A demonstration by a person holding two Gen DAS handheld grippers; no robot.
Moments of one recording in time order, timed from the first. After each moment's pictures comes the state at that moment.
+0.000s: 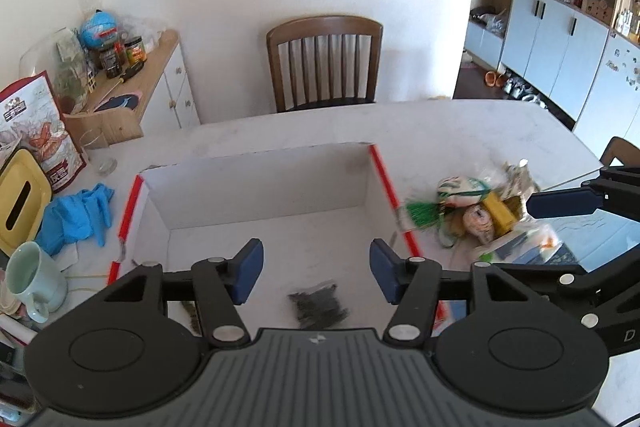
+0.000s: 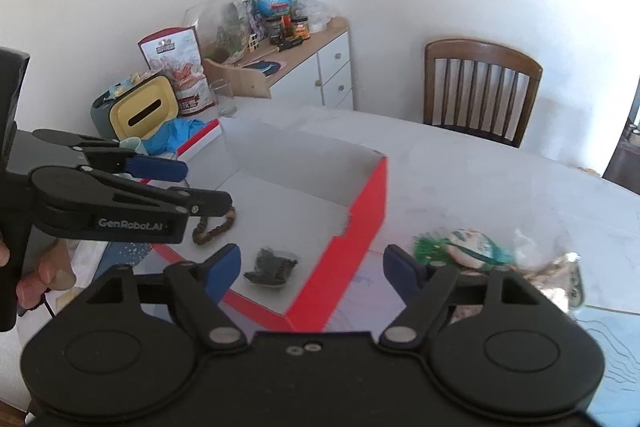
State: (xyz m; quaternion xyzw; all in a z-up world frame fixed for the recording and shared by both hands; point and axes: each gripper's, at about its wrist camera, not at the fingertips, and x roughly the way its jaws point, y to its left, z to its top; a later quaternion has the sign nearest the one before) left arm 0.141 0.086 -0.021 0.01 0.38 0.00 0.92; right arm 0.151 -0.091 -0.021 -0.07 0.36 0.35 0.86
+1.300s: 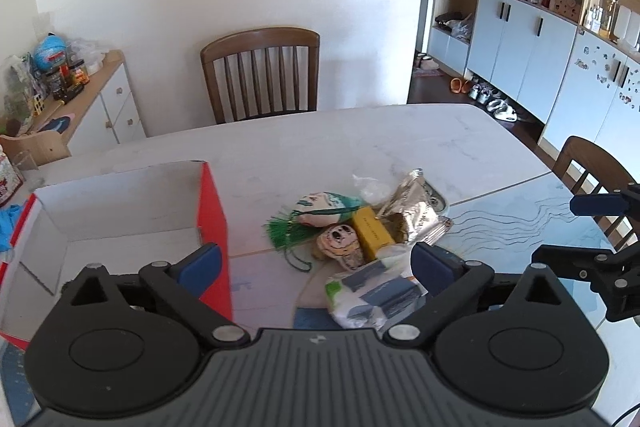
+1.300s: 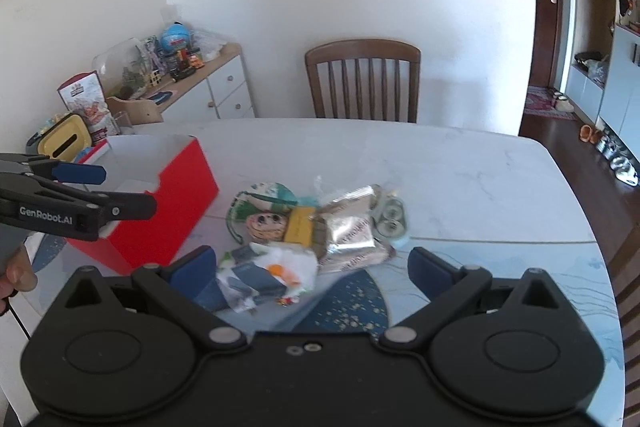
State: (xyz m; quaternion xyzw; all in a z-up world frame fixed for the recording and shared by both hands) left arm 0.153 -0.074 -0.037 0.01 0.36 -0.03 0.93; right arm 0.158 -0.301 -0.047 -0.01 0.35 0.25 0.90
